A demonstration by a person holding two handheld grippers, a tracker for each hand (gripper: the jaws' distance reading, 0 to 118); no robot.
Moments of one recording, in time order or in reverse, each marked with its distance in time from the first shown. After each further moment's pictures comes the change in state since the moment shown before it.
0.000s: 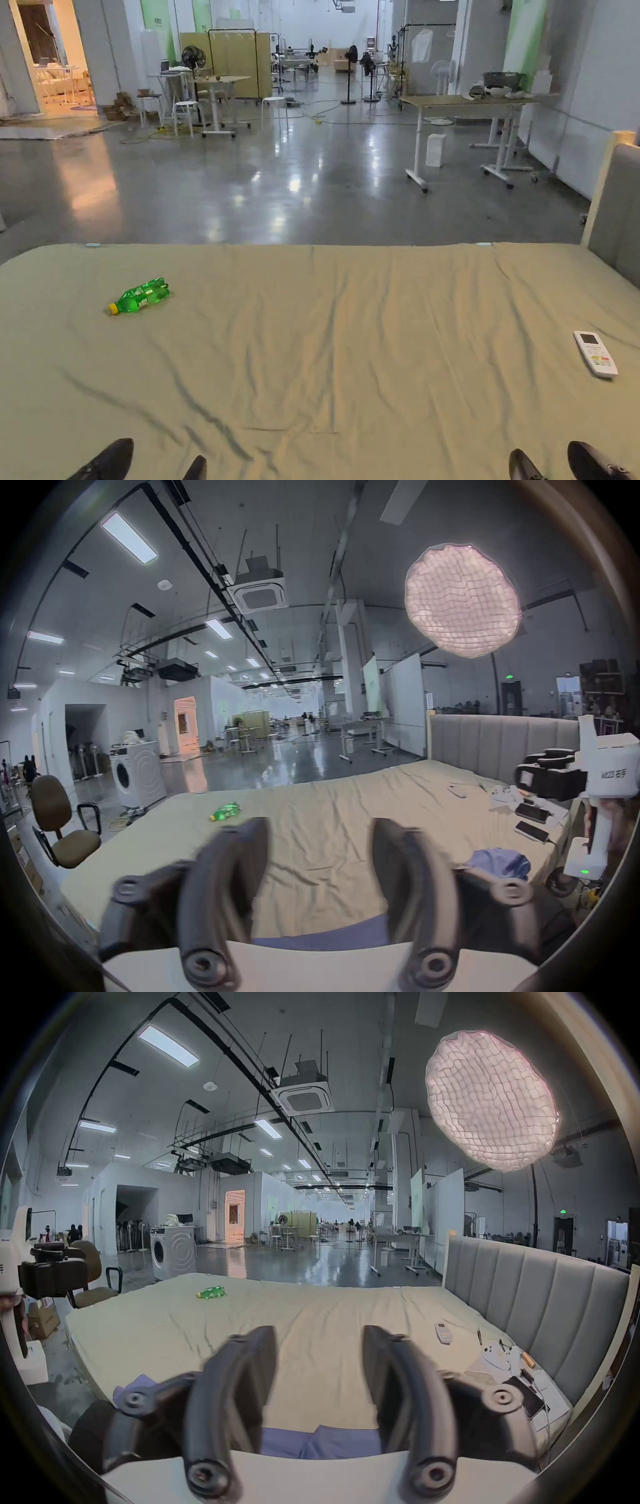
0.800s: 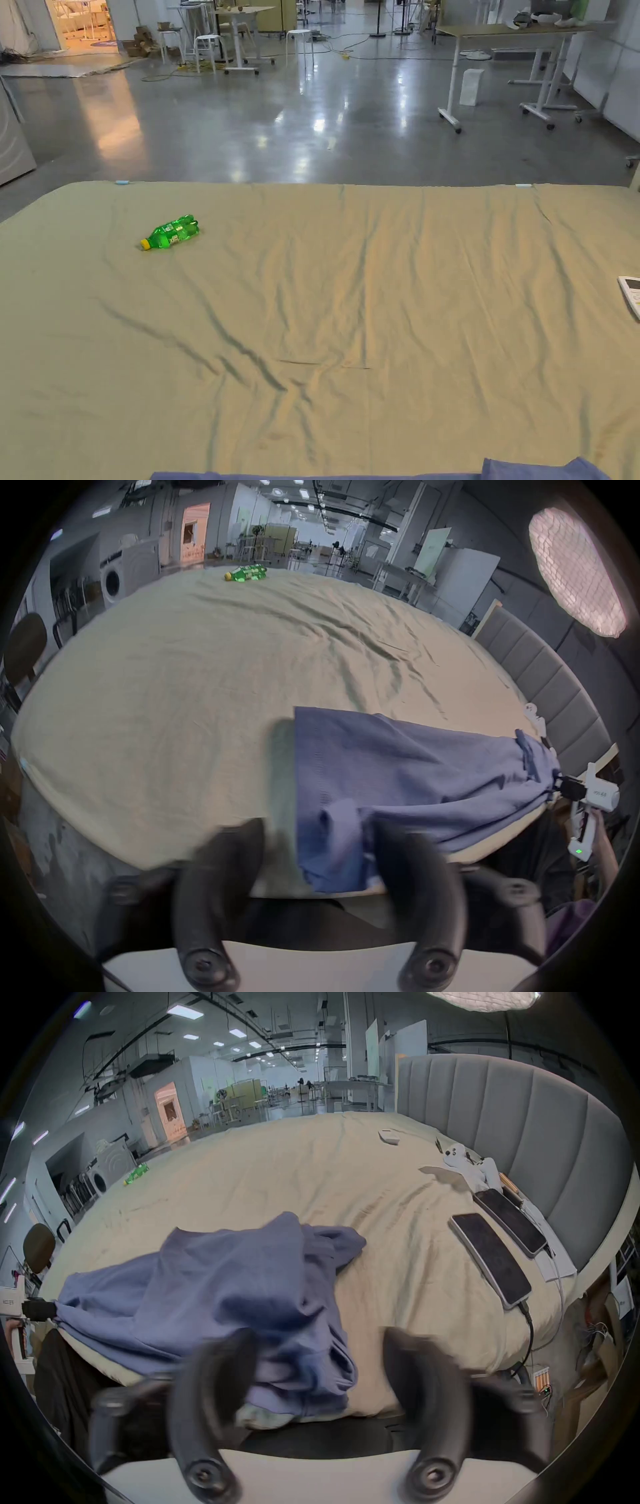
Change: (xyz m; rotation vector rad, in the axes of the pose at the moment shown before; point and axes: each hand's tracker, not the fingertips) left arm -0.161 -0.226 -0.098 -0.827 -0.039 0.337; right arm 0.119 -0.188 -0.032 -0.747 -0.162 -0.182
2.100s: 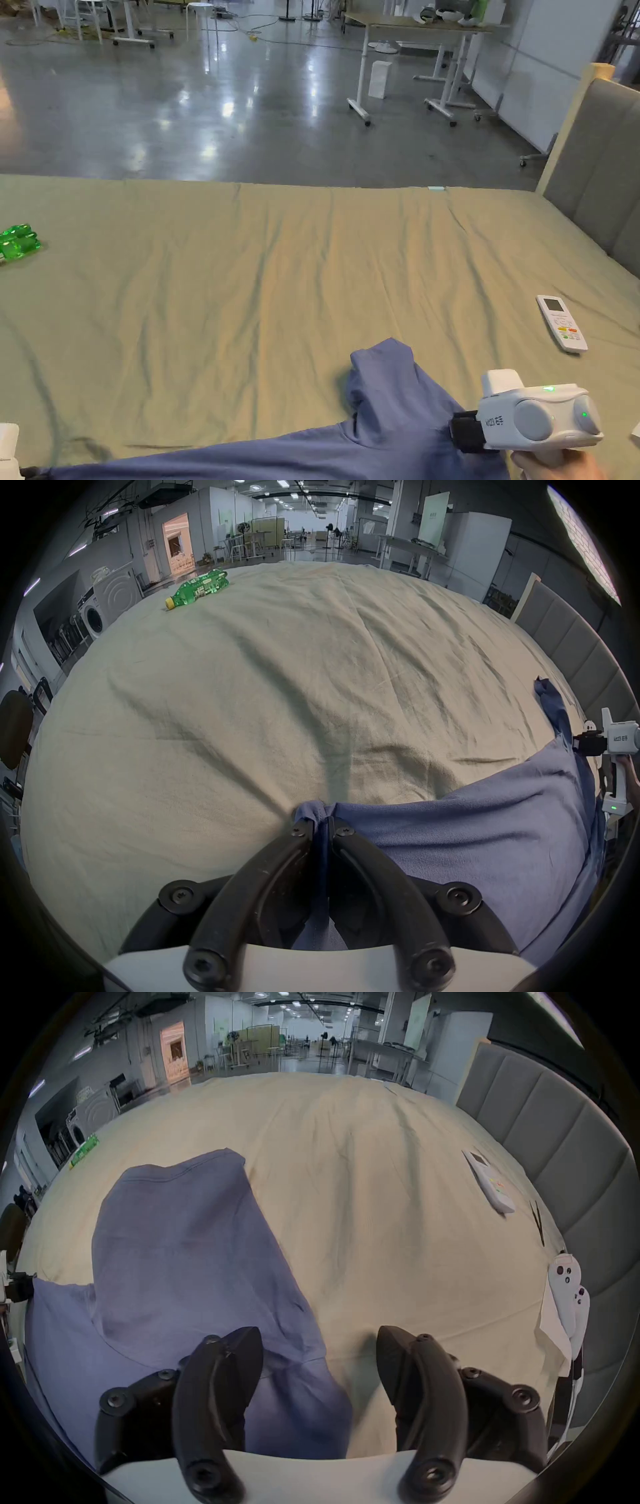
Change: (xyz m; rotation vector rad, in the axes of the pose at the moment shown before) left arm 0.057 0.224 -0.194 -0.084 0.109 -0.104; right arm -0.027 0.248 -0.263 -0.201 -0.035 0.155
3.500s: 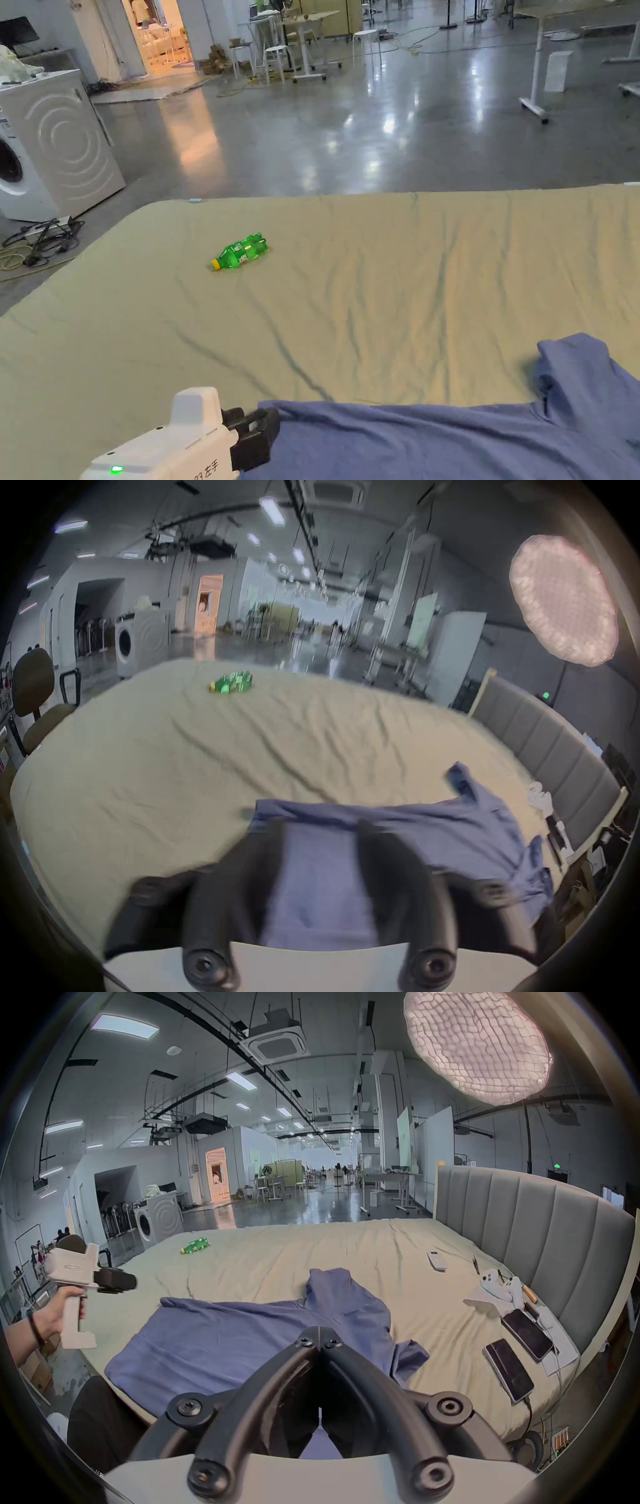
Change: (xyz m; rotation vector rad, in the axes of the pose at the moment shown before) left arm -0.008 -0.074 0.143 0.371 -0.064 0.141; right arm -0.084 -0.236 0.314 0.642 0.129 -0.074
